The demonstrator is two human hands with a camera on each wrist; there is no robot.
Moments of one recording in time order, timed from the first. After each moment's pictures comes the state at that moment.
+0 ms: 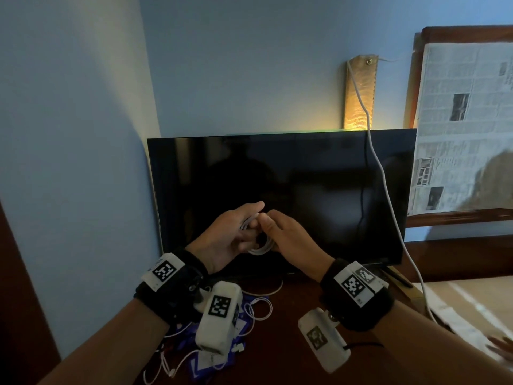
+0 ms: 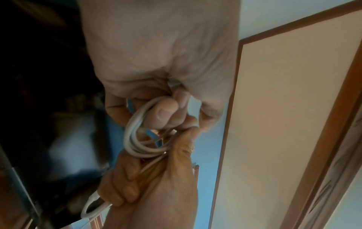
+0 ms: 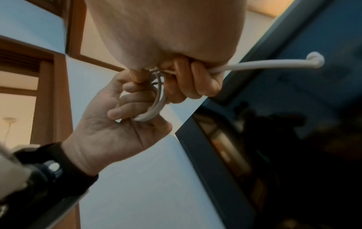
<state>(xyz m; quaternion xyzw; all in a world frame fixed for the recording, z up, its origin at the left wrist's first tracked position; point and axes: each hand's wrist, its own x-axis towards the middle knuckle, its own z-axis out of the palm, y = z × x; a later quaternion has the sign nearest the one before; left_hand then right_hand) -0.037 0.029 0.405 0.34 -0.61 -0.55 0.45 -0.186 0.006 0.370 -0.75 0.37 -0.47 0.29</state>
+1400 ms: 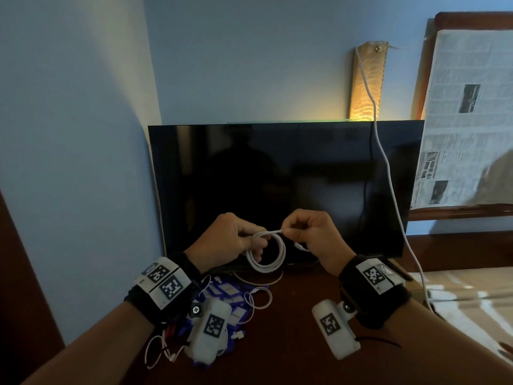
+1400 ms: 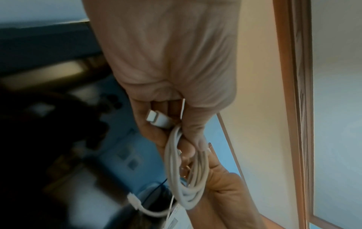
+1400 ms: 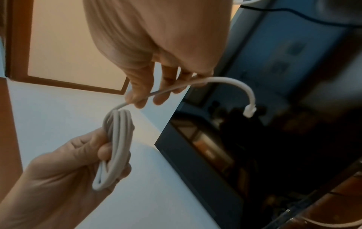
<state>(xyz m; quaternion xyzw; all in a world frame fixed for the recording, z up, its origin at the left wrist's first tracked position) -0.018 0.024 0.377 0.39 -0.79 -0.28 0.37 -0.225 -0.002 0.353 -0.72 0.34 -0.51 0.33</state>
